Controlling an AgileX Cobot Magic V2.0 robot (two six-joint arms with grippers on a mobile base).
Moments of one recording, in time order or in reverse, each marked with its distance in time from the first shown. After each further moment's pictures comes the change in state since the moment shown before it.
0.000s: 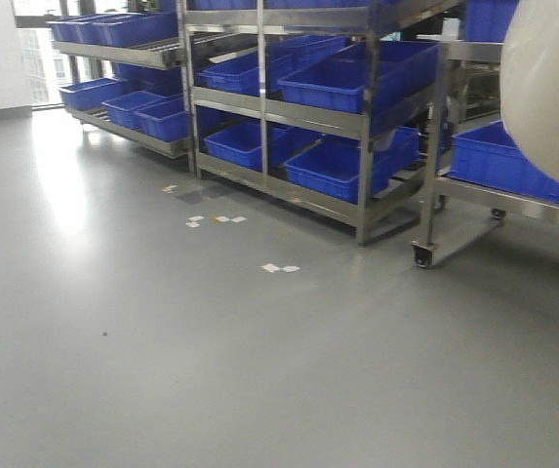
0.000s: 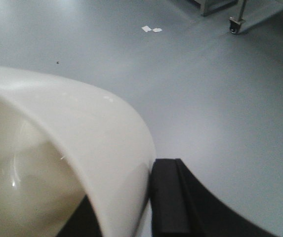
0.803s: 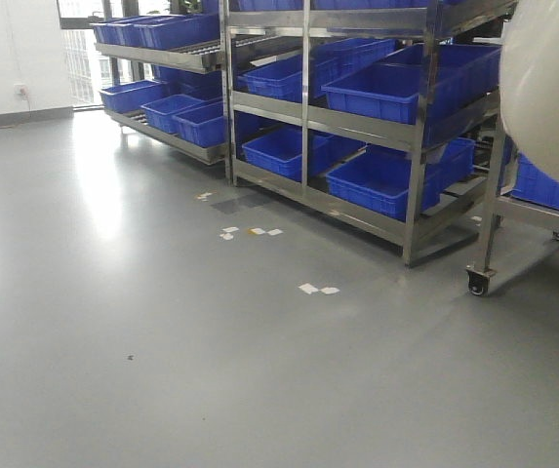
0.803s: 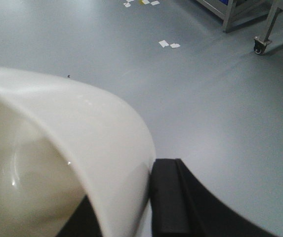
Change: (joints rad) left arm 0.000 0.000 0.000 0.000 0.000 0.000; right arm 0.000 0.000 0.000 0.000 0.000 0.000
